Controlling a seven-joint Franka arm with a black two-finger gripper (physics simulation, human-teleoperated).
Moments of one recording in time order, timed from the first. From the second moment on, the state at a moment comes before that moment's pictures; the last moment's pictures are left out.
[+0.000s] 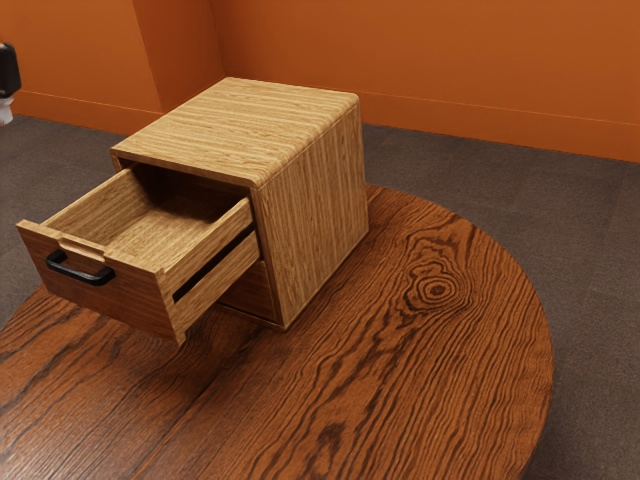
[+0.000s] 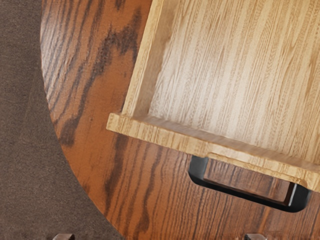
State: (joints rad) arm -0.78 -0.31 0.84 -1.45 0.35 1.16 -0.11
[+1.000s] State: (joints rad) arm -0.36 -0.51 0.46 -2.16 0.26 1.44 -0.25
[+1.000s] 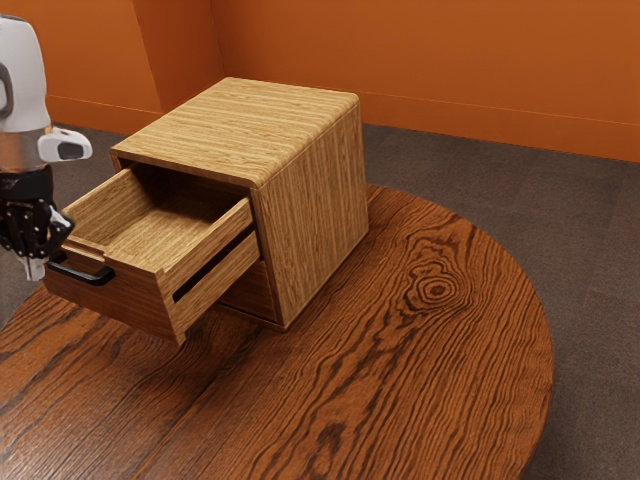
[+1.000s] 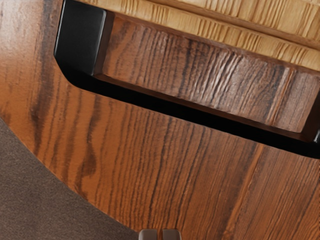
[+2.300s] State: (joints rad) arm -0.41 -0.46 0.47 -2.29 0.40 1.97 -0.28
